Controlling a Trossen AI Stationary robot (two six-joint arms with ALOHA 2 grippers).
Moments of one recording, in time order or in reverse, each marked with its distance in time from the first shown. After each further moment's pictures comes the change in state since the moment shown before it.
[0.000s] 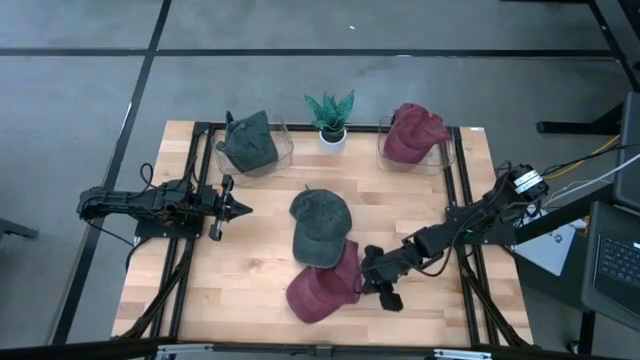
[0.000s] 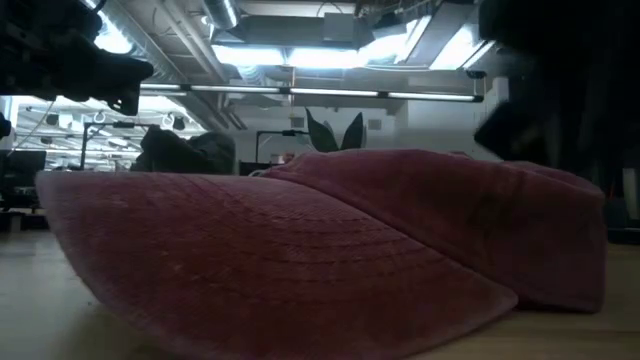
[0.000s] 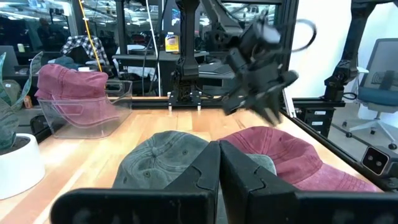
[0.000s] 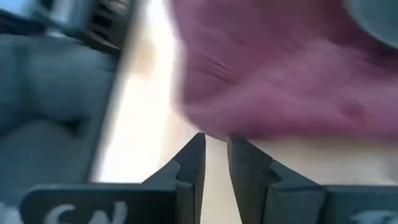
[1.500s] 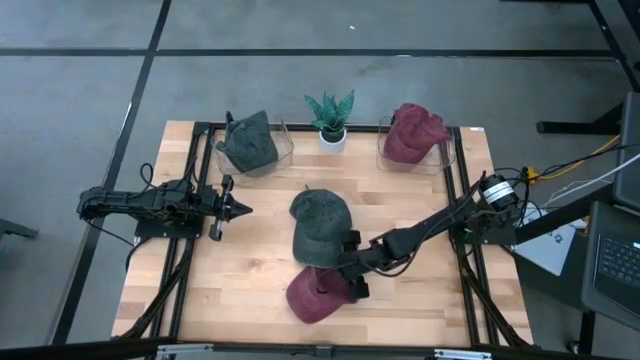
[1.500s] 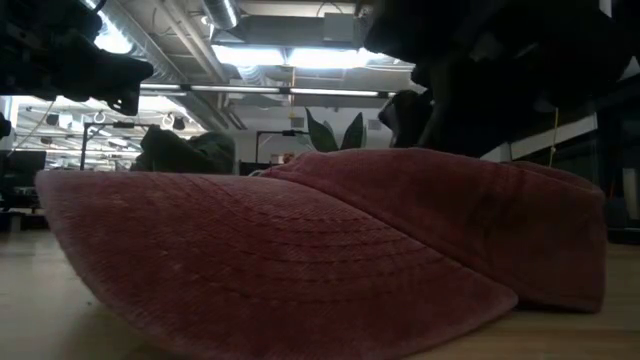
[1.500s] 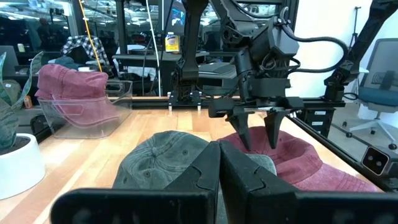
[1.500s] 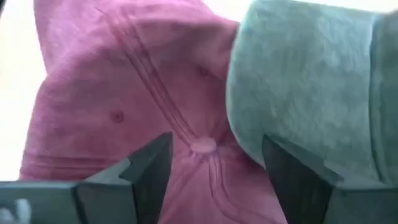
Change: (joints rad) left arm 0.000 0.000 0.000 0.000 0.000 0.000; right arm -0.099 0.248 0.325 -0.248 0.274 -0.272
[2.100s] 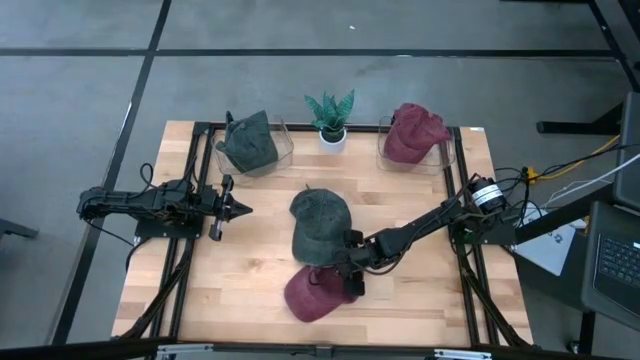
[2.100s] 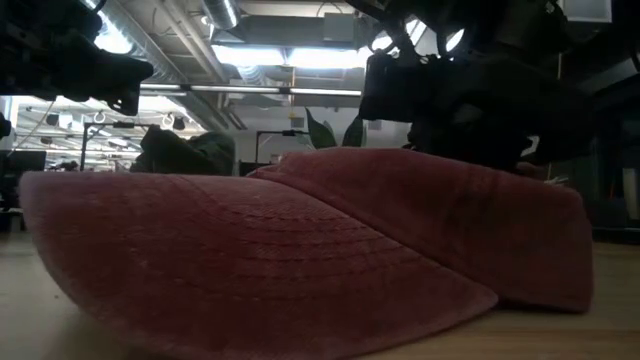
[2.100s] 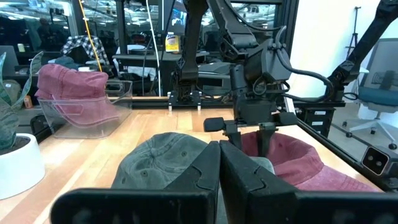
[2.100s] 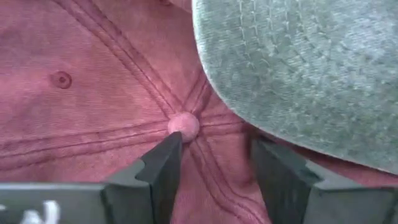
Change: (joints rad) left arm 0.000 0.000 0.000 0.000 0.000 0.000; right arm -0.038 0.099 0.002 -0.036 -0.059 0.147
